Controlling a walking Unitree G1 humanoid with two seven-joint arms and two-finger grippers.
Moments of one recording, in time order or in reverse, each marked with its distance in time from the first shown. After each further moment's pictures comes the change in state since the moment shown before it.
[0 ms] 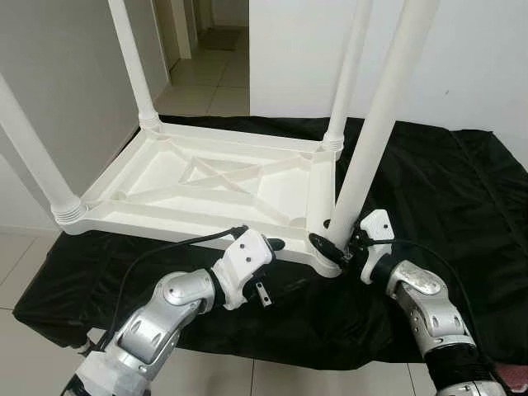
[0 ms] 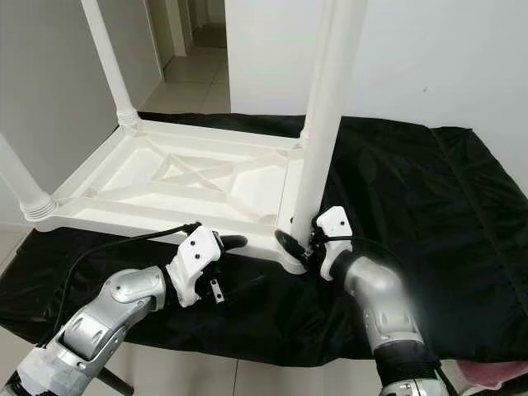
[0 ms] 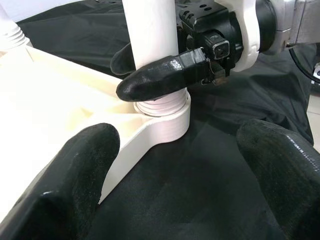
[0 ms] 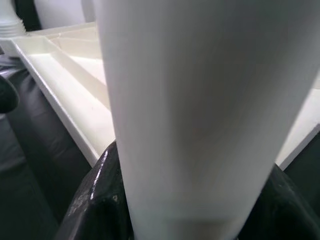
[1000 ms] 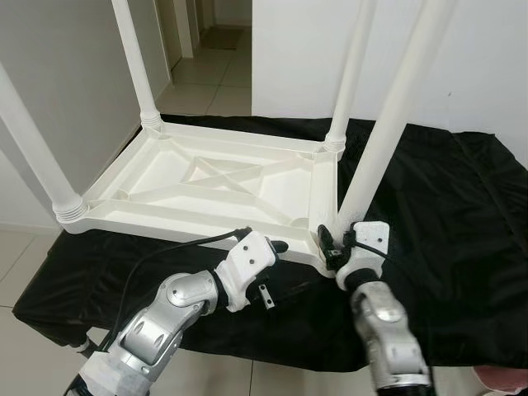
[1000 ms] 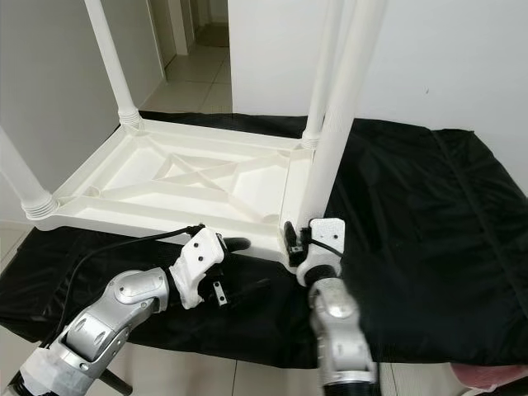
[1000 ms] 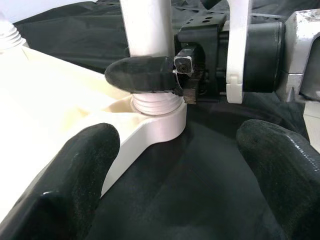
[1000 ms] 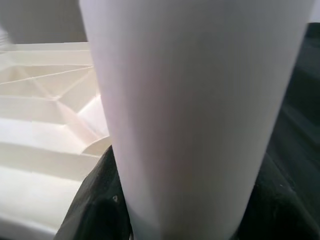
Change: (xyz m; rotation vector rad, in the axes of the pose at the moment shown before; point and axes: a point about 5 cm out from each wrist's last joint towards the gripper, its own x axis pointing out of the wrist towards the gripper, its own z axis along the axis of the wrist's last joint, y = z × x) left arm 0.002 -0.003 0.000 -0.002 -0.001 -0.013; right arm 0.007 0.043 0.000 0.187 -0.063 -0.715
